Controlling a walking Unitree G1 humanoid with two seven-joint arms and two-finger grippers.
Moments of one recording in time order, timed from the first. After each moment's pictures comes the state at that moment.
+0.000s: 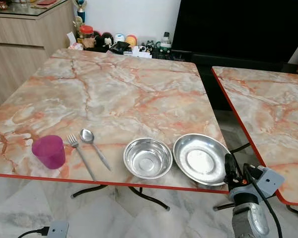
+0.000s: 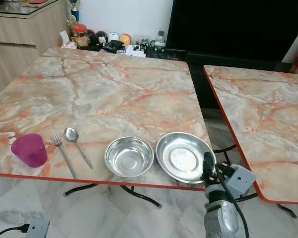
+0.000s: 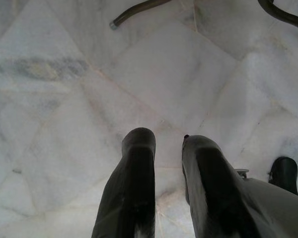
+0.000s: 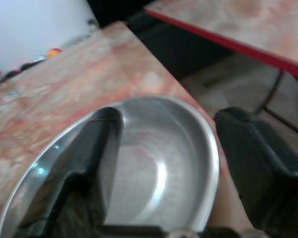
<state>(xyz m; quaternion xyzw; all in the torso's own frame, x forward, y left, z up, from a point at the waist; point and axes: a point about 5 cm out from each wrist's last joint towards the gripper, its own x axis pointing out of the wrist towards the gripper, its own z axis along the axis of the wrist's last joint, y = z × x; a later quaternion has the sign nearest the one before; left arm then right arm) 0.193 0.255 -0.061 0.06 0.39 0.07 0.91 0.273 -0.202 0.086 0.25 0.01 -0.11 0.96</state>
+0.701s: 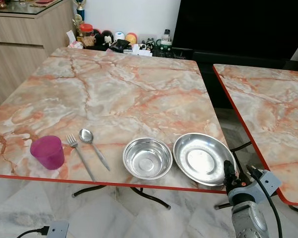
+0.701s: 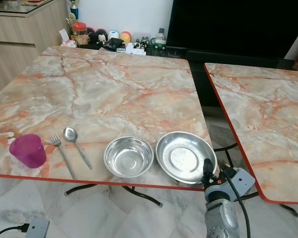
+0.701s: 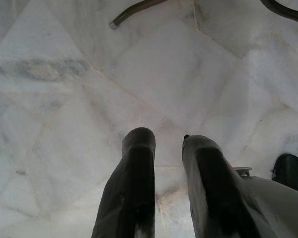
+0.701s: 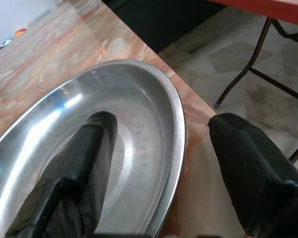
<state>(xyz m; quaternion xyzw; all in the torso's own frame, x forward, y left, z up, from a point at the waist) 0.193 0.257 -0.060 0.06 0.39 0.07 0.91 0.281 -0.206 0.070 0.30 0.07 -0.13 0.94</state>
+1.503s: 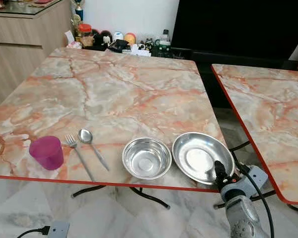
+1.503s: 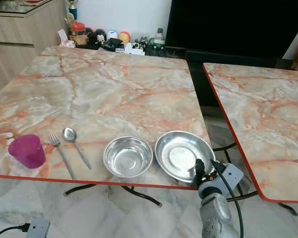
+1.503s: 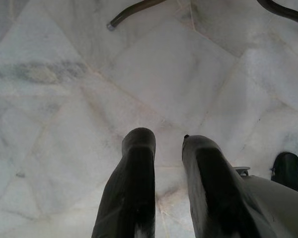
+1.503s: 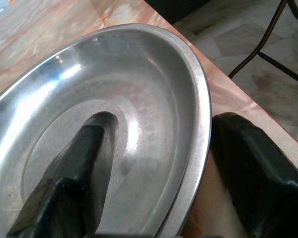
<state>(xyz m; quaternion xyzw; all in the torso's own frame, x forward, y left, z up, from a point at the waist) 0.193 0.256 -0.060 0.06 0.39 0.07 0.91 0.300 -0.197 0.062 0.28 0.12 -0.10 0.95</state>
